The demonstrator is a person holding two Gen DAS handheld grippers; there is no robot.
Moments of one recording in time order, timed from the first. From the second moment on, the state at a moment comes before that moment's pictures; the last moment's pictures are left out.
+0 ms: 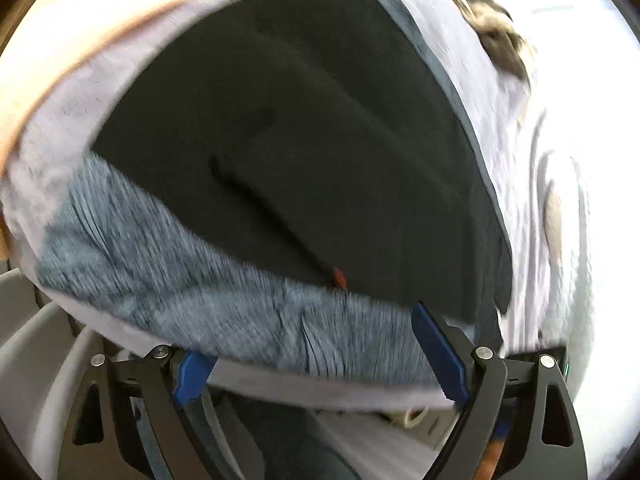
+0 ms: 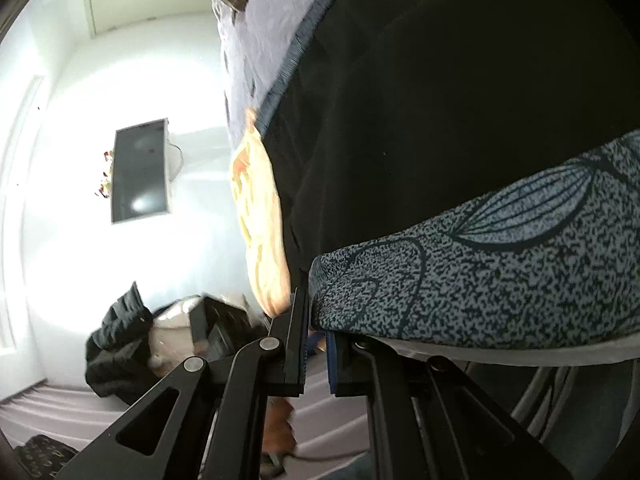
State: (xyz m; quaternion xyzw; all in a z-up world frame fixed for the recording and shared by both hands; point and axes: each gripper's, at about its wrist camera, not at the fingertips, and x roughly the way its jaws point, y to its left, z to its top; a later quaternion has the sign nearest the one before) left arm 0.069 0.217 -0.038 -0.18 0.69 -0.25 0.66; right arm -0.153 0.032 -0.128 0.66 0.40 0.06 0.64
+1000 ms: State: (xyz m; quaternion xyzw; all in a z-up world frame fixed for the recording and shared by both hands) left arm 0.069 0.205 0.048 -0.10 0.59 -0.18 0.78; right arm -0.170 -0.104 -0.066 0.60 0.38 0.05 0.70
